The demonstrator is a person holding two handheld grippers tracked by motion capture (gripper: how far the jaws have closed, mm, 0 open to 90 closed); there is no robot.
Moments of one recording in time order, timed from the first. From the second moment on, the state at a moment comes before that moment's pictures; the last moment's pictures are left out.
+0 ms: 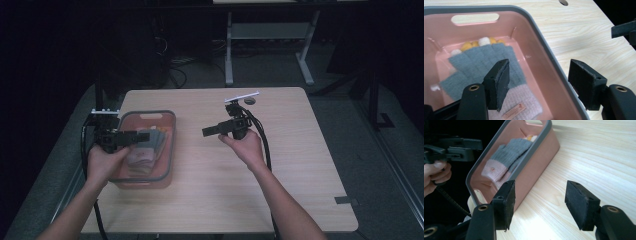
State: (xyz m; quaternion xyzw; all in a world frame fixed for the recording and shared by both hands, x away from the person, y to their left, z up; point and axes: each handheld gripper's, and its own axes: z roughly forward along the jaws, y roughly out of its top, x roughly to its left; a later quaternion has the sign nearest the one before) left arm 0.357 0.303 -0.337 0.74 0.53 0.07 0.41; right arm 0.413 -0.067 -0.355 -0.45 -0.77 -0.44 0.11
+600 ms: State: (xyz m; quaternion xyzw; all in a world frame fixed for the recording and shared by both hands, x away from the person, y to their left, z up) left arm 0.357 0.271 -0.329 0.75 0.50 0.06 0.42; right arm 0.406 -0.098 -0.361 -0.48 -0.75 -0.44 0.11
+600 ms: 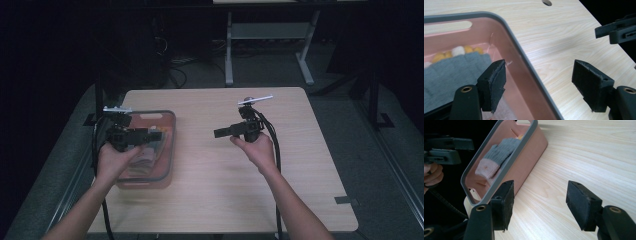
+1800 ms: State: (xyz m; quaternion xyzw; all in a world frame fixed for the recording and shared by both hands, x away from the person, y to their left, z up) left arm 0.352 0.212 -0.328 0.78 0.45 0.04 0.43; right arm 0.386 -0.159 -0.372 -0.52 -0.73 -0.44 0.10
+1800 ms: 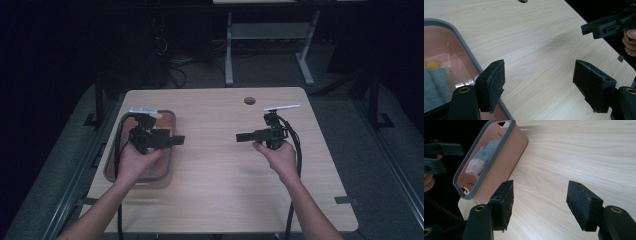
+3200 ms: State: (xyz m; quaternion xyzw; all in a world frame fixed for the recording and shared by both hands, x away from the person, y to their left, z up) left arm 0.338 0.127 -0.370 0.82 0.38 -0.01 0.43; right arm 0.364 -0.253 -0.426 -0.58 -0.69 -0.42 0.09
